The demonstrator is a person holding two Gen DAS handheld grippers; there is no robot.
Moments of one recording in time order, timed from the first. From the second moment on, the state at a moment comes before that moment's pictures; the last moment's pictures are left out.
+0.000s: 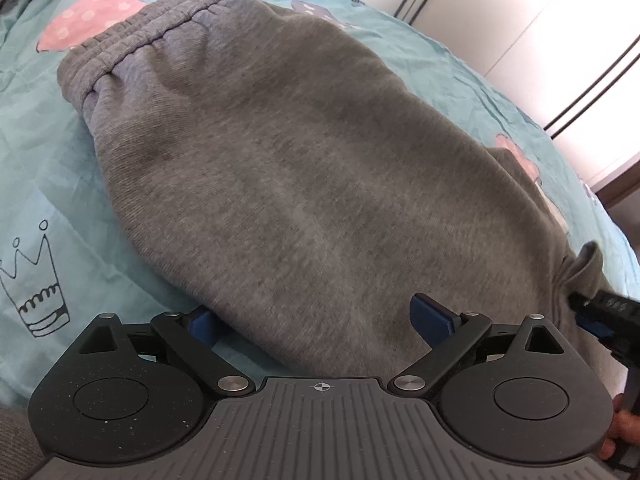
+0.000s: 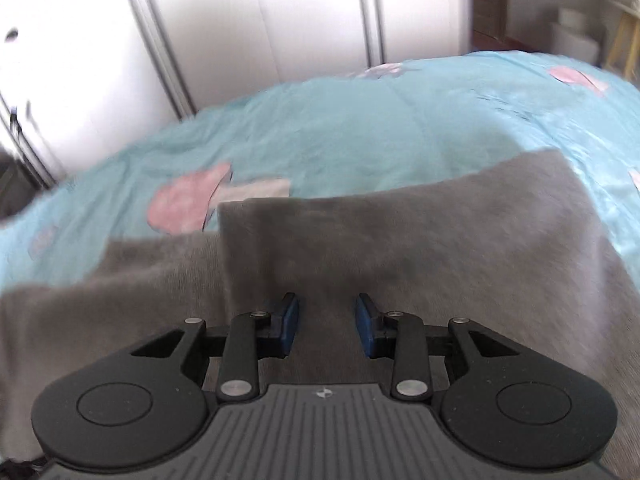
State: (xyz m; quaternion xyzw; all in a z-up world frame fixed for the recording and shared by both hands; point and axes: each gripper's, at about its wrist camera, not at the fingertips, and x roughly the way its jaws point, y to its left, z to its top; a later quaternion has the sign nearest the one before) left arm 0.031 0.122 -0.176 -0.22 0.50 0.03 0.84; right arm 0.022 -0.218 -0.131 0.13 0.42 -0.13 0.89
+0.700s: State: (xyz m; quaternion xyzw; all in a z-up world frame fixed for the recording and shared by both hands) left arm 0.039 0.298 -0.164 -0.42 0.41 0.03 0.81; right arm -0.073 -0.242 -0.128 0.21 0.44 -0.01 0.87
